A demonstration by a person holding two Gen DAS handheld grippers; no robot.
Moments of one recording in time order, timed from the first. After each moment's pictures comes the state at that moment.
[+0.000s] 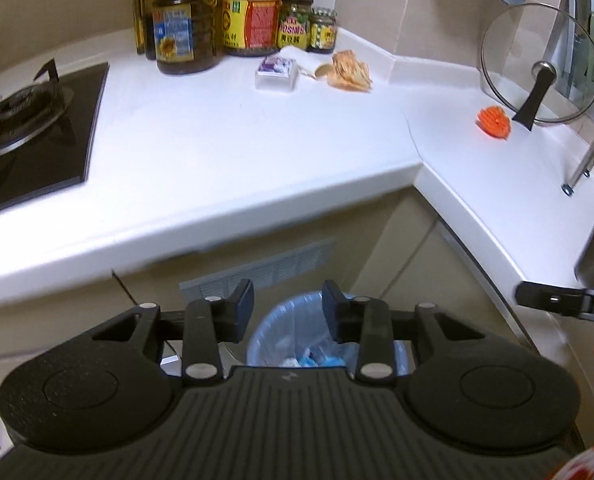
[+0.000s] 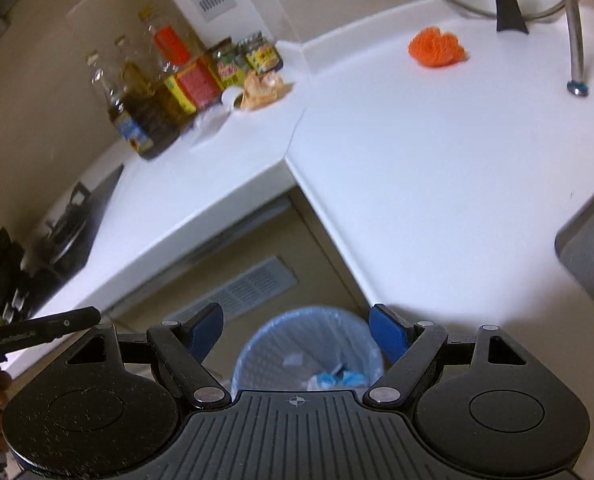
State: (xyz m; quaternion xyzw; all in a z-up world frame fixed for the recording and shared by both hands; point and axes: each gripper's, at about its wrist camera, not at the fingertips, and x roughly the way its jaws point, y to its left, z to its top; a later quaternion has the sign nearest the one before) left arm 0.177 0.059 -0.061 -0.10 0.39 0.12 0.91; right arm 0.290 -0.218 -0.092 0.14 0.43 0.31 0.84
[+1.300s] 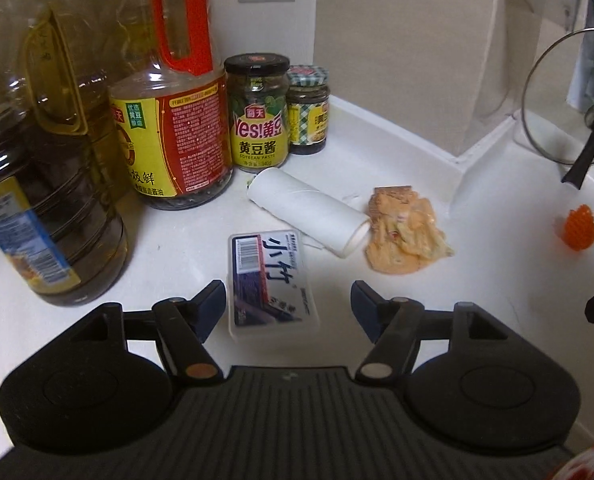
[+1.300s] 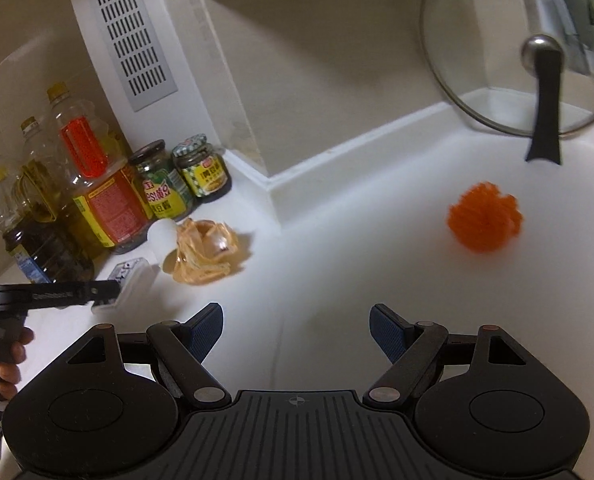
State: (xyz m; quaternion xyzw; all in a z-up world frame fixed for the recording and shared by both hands) left arm 0.499 0.188 -0.067 -0.01 0.36 0.02 0.93; right arm 0.480 -0.106 -0.066 0.12 0.34 0.20 0.91
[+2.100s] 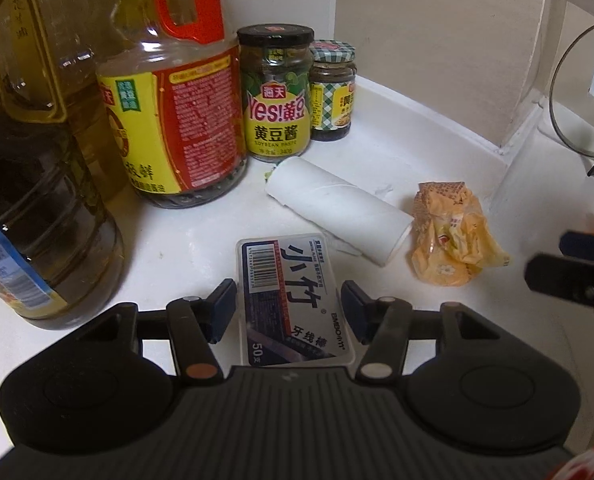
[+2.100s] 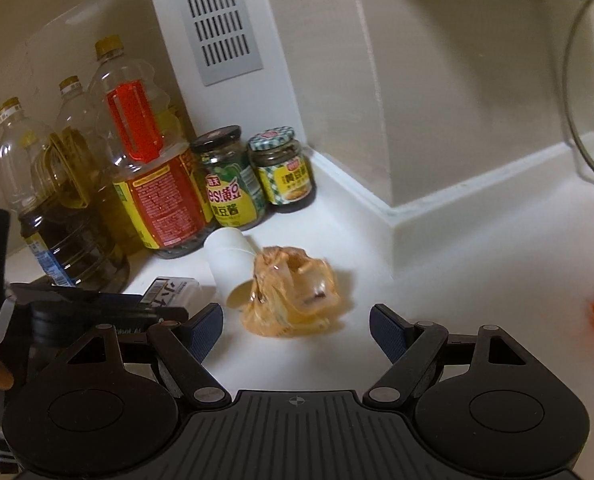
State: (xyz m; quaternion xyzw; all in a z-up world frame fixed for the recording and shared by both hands) left arm 0.532 0.204 -0.088 -0.01 0.38 0.03 0.92; right arm 0.540 -0.008 -0.067 0.07 0.32 0.28 0.90
